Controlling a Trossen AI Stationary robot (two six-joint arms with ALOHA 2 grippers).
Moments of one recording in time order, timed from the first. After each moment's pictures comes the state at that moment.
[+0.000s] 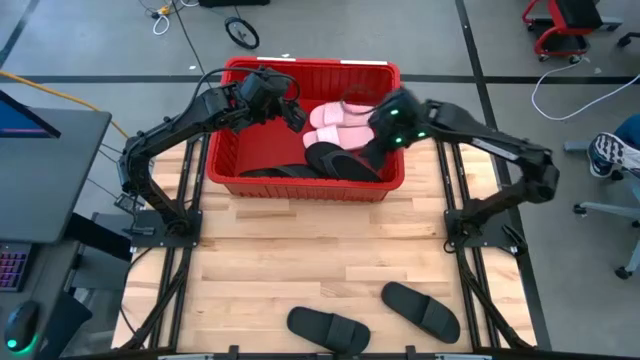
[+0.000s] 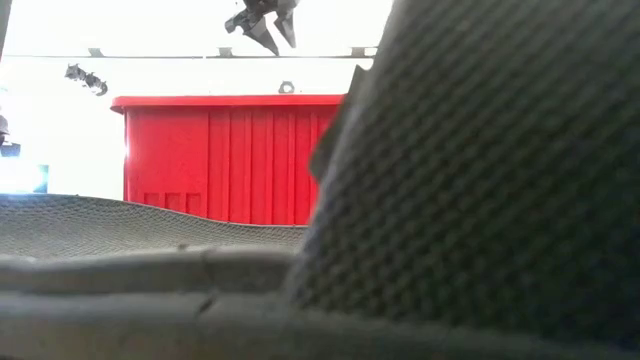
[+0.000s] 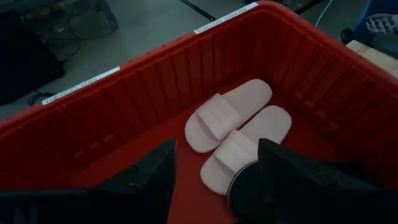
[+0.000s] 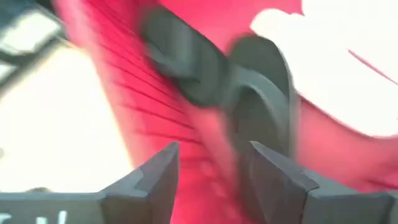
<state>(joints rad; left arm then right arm) 0.42 1.62 1.87 -0.90 -0.49 -0.27 -0.49 1.43 1.46 -0.89 -0.21 0.29</state>
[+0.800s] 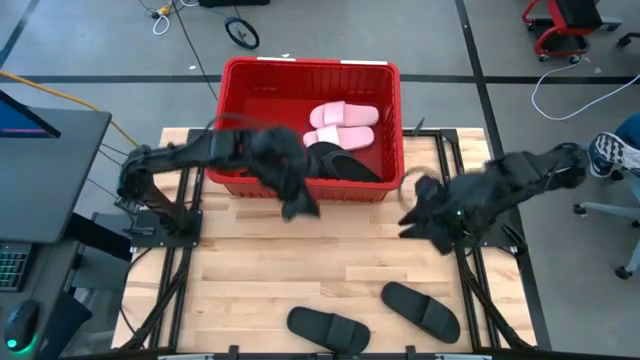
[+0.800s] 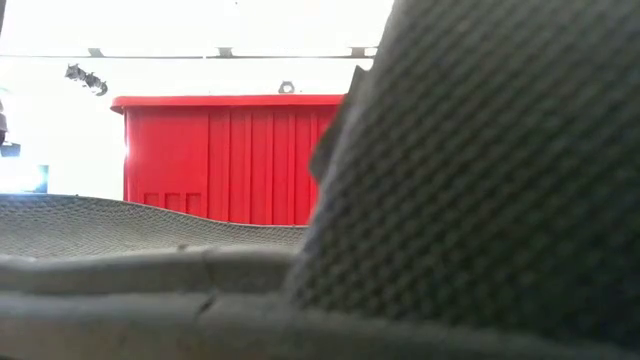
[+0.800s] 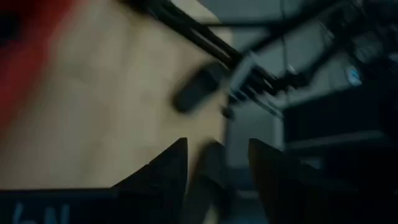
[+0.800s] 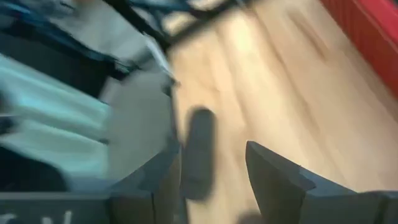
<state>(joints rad) 0.07 1.62 1.87 -0.91 0.41 -0.54 0.34 1.11 1.46 -0.95 0.02 0.79</state>
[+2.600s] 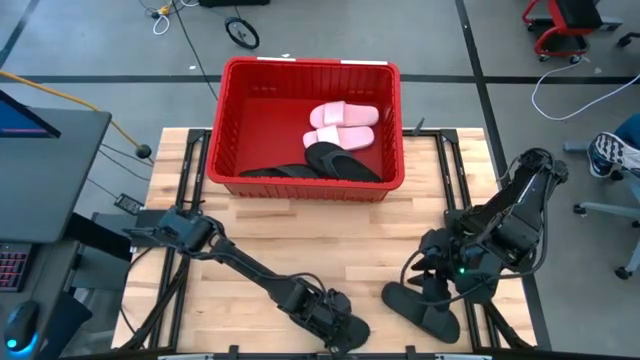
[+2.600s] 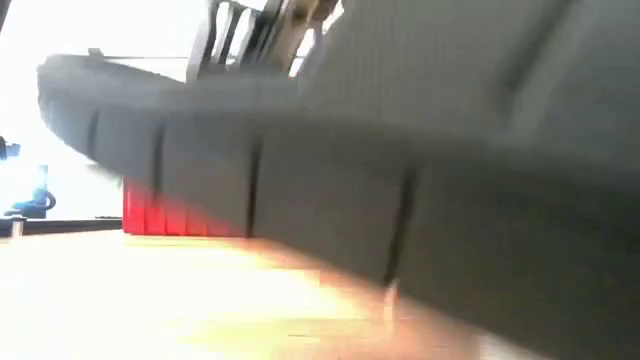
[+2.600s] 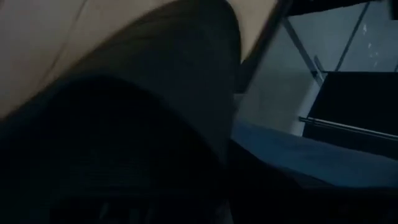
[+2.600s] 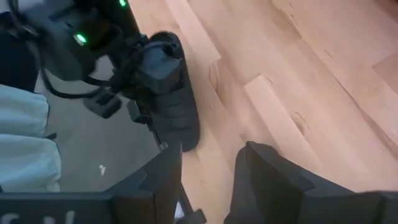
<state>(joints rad) -0.54 2.29 1.88 -0.48 0.10 -1.23 0.84 1.32 1.46 -1.13 0.40 1.34</state>
